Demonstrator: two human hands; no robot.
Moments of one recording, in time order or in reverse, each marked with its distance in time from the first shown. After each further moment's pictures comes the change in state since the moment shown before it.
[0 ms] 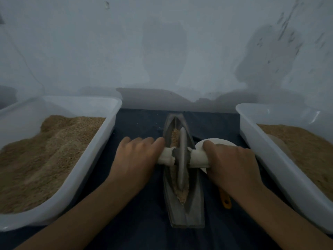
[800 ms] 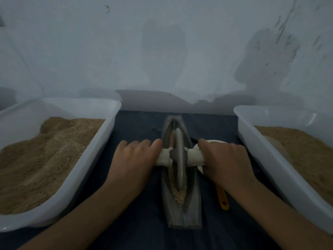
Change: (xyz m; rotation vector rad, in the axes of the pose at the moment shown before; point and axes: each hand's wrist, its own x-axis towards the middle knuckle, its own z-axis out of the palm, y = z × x) left_hand -0.005 0.002 0.002 0.038 -0.028 -0.052; right_hand 0.015 0.002 0.006 0.009 -0.032 -0.034
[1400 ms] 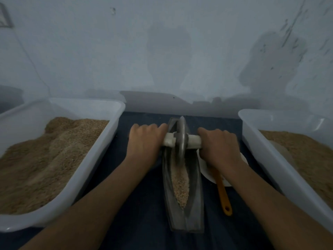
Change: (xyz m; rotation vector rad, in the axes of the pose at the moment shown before) left_hand 0.062 -0.009 0.032 0.063 -0.026 -0.118; right_hand 0.057 0.008 0.027 -0.036 -0.005 0.096
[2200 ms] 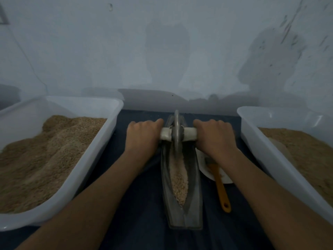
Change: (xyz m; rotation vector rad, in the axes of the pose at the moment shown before) left_hand 0.012 -0.004 0.015 -0.010 -0.009 -0.081; right_hand 0.017 0.001 0.000 -0.047 0.043 -0.068
